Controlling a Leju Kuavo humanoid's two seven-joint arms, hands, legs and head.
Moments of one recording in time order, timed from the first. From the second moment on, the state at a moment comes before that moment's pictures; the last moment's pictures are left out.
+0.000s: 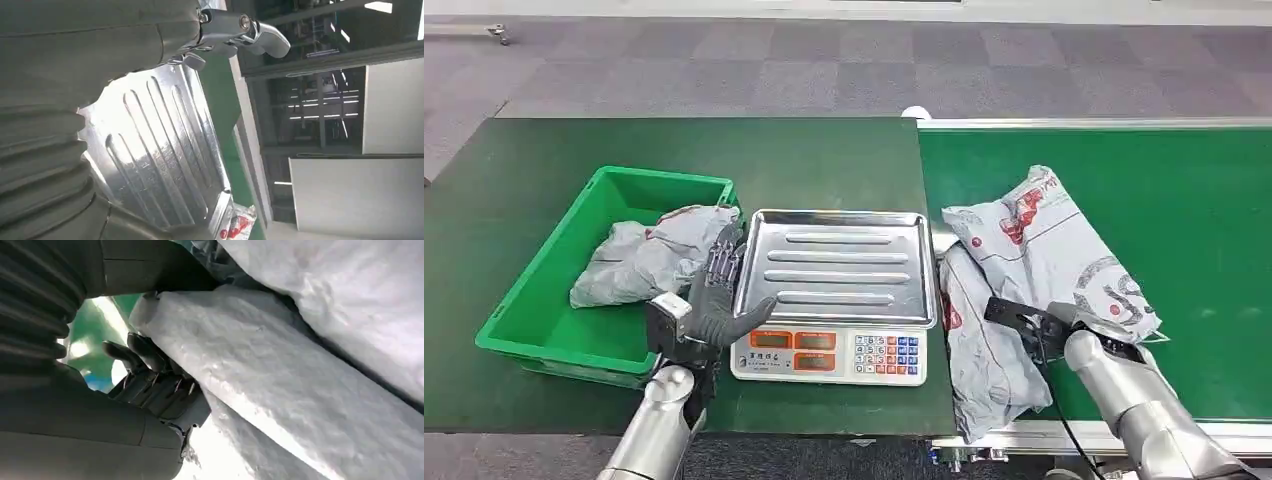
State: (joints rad) left arm -0.29 -0.14 -0.10 -0.97 -0.13 -0.16 -0.68; right arm -0.60 -0.29 0.31 -0.61 0.96 0.30 0.18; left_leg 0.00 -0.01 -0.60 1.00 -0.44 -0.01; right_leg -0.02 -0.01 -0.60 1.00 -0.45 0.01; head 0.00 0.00
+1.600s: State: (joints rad) left arm -0.36 -0.16 -0.16 -0.95 0.02 -0.09 -0.70; right arm -0.21 -0.19 0.25 -1.42 0.89 -0.54 -0.52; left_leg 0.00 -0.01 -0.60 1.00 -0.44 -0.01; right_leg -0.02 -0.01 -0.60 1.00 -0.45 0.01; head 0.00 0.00
